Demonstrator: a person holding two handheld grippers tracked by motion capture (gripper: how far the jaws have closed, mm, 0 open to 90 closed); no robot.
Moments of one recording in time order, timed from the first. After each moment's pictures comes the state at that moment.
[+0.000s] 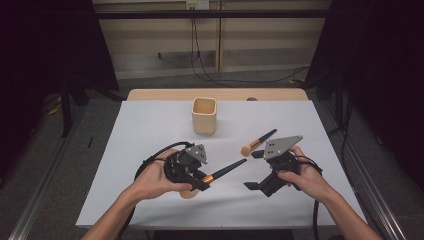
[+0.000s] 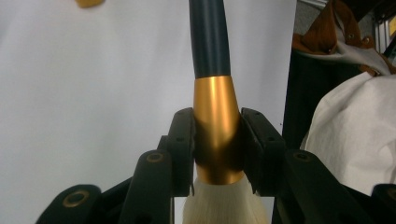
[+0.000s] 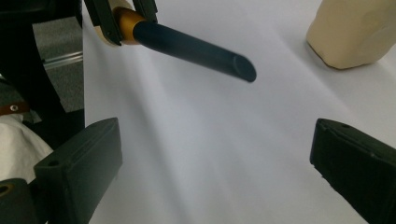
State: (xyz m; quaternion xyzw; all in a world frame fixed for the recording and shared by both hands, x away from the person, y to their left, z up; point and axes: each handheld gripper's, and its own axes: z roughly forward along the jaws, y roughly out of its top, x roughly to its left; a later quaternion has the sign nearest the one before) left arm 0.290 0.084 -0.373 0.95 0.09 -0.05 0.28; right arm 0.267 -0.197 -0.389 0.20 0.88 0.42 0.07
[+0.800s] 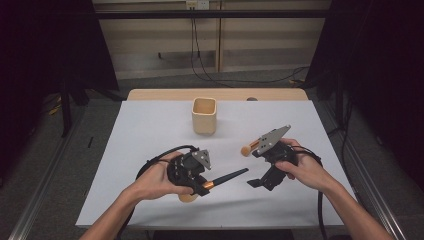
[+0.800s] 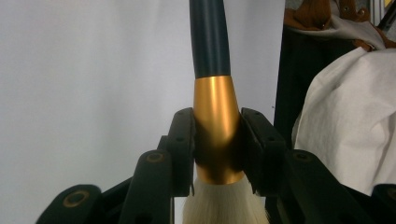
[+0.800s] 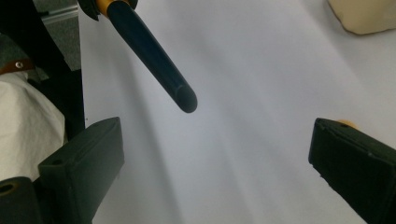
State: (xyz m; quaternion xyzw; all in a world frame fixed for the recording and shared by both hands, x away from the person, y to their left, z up) left arm 0.287 0.076 -0.377 0.97 0.06 -0.07 0.24; right arm 0.288 -0.194 -0.380 0.18 0.93 0.33 0.03
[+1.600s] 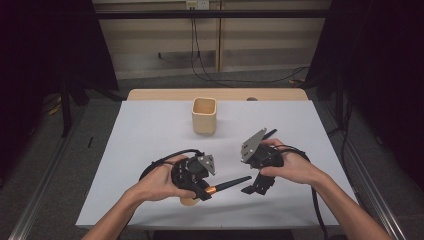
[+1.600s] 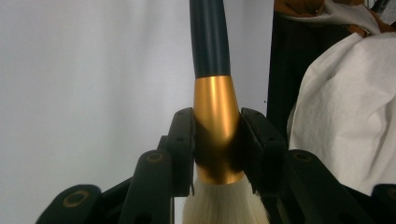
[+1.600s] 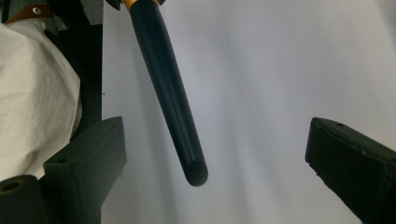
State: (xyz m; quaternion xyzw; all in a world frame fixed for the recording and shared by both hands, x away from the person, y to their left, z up) left arm 0.281 0.067 -0.382 0.97 0.04 -0.08 0.22; right arm 0.291 -0.158 -0.382 0.09 0.96 0.26 0.00
